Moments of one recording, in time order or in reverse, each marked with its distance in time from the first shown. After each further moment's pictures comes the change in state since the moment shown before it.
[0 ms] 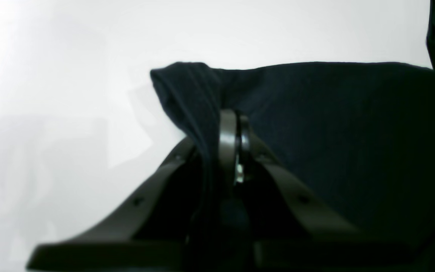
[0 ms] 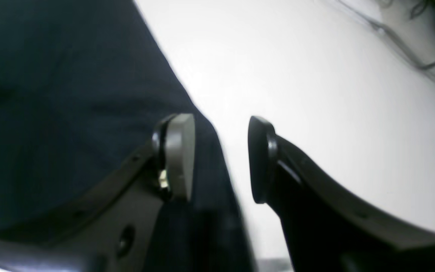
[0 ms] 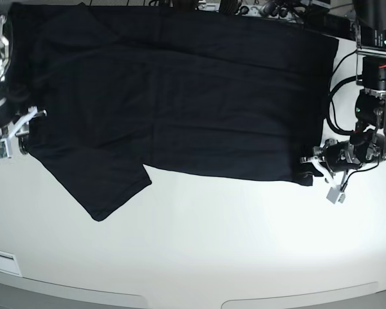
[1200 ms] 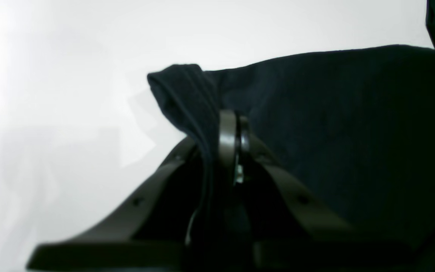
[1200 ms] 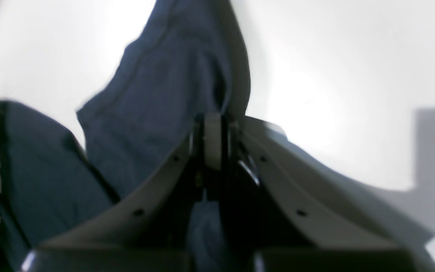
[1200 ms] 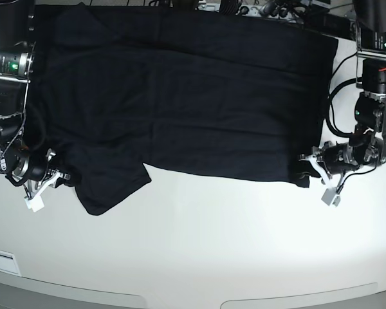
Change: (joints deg) left arm -2.7 0.0 0.5 -0.5 2.1 -5.5 -0.3; right arm 43.3 -8.7 -11.9 -61.1 30.9 28.6 -23.8
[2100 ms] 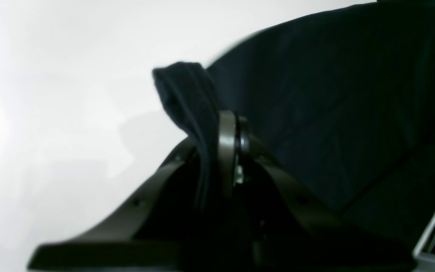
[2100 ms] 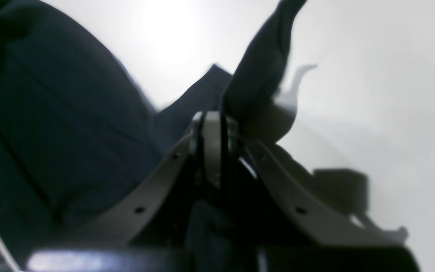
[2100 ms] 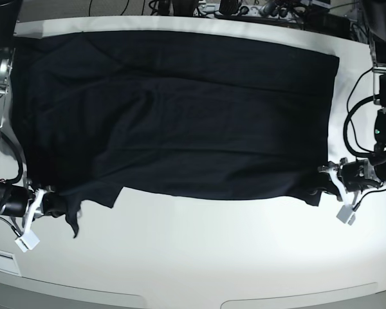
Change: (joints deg) left arm -6.4 -5.9 0.3 -0.3 -12.9 -10.3 7.3; right arm 3.4 8.4 -5.3 25.0 7.6 0.1 -13.1
